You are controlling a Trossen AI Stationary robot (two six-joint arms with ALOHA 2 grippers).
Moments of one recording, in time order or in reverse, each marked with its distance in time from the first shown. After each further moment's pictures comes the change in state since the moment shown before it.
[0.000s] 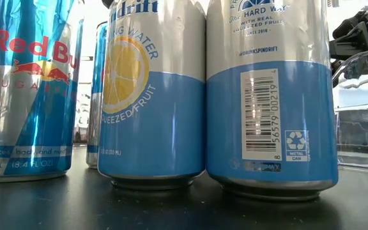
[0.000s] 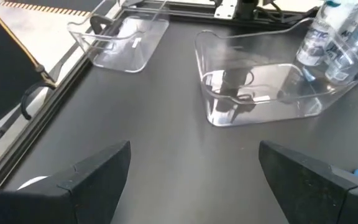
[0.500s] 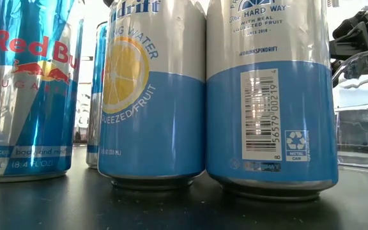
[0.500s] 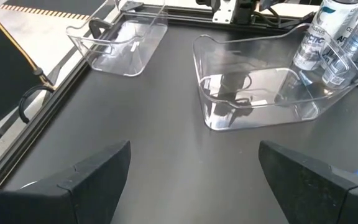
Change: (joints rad) left arm 0.000 0.000 0.000 0.015 0.000 0.000; right arm 0.000 0.000 0.000 0.000 0.003 0.000
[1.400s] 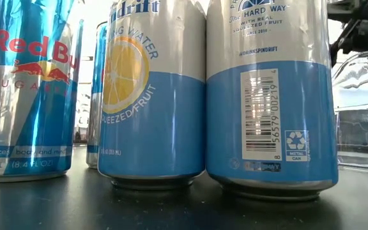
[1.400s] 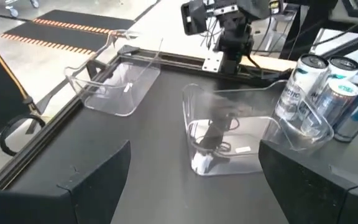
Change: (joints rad) left arm -0.001 0.001 0.000 0.179 0.000 0.001; right arm 0.000 0.010 0.029 0.323 0.165 0.172
